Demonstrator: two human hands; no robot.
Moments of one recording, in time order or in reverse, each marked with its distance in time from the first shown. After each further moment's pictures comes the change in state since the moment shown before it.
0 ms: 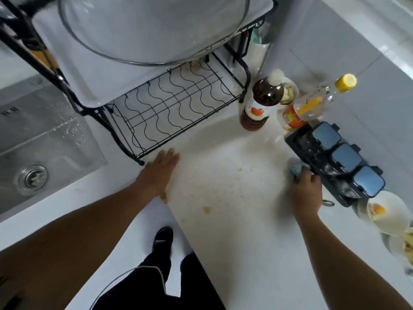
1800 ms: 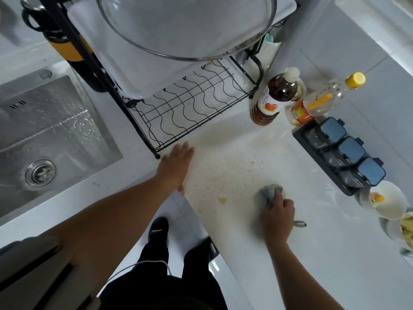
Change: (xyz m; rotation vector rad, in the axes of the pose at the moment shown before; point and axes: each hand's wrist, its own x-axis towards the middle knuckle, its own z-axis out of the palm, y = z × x) left_hand -0.002 -0.006 0.006 0.017 0.056 0.043; right_hand -0.152 -0.061 0.025 0.043 -0.026 0.058
